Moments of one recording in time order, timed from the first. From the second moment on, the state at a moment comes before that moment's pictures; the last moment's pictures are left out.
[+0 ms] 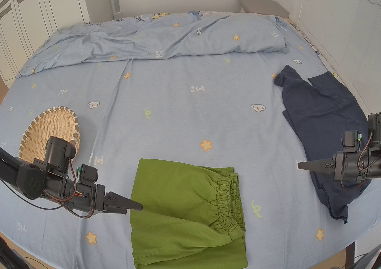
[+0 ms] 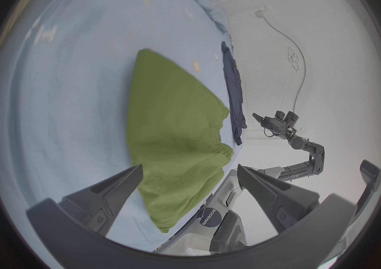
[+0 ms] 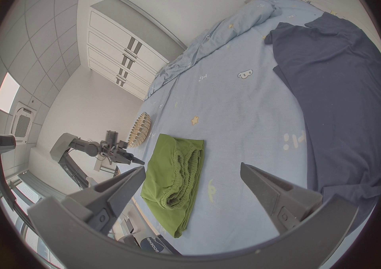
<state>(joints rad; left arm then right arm) -0.13 1.72 -0.62 -0.12 -0.87 -0.23 0.05 1.46 -0.58 -0.26 0.74 0.20</state>
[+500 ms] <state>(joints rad) -0.16 1.97 -0.58 -0.34 -0.89 -0.25 0.06 1.43 -0.58 -0.26 0.74 0.20</state>
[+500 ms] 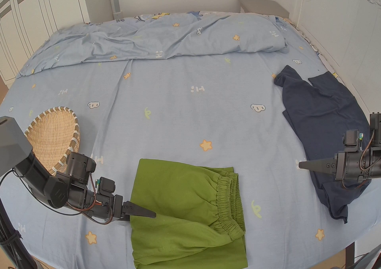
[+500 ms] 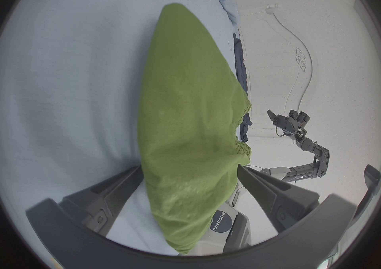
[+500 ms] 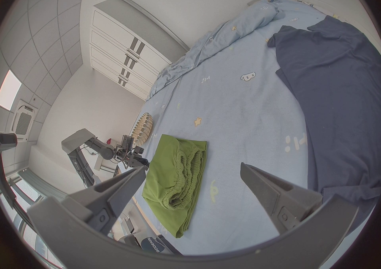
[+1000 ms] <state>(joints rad) -0.27 2.01 -0.52 -0.63 -0.88 -0.52 0.06 1.43 -0.58 -0.26 0.74 0.19</state>
